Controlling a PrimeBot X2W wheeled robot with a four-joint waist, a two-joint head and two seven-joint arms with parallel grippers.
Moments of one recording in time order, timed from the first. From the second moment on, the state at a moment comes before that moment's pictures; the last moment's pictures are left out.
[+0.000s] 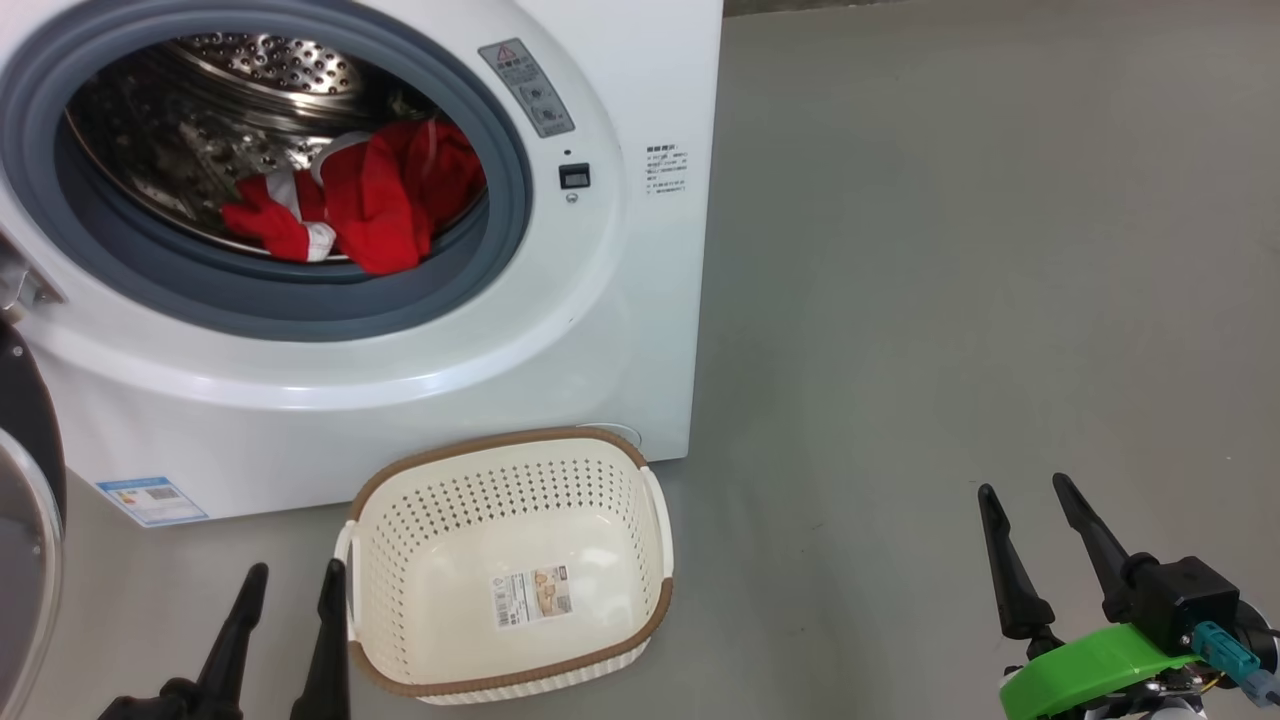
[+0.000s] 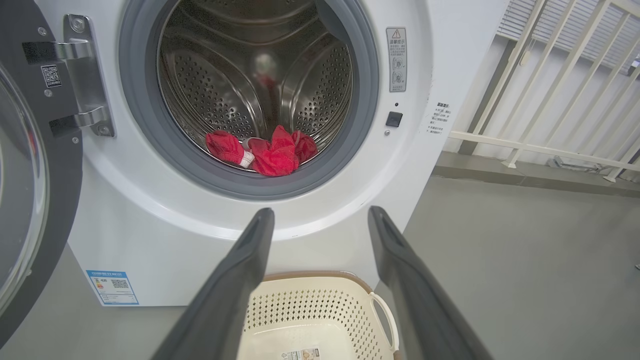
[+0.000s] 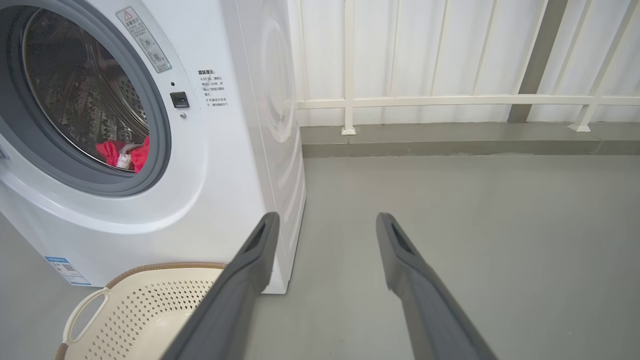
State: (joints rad) left arm 0.04 0.09 0.04 0.13 -0.33 -0.13 -0.26; right arm -0.02 -0.06 -0.05 0.26 0.22 0.12 -0.26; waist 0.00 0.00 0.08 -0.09
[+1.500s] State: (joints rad) left arm -0.02 0.11 0.03 0.13 -0.37 -0.13 -0.26; right arm -0.05 -0.05 -0.05 0.25 0.22 0.12 -0.26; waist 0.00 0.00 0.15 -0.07
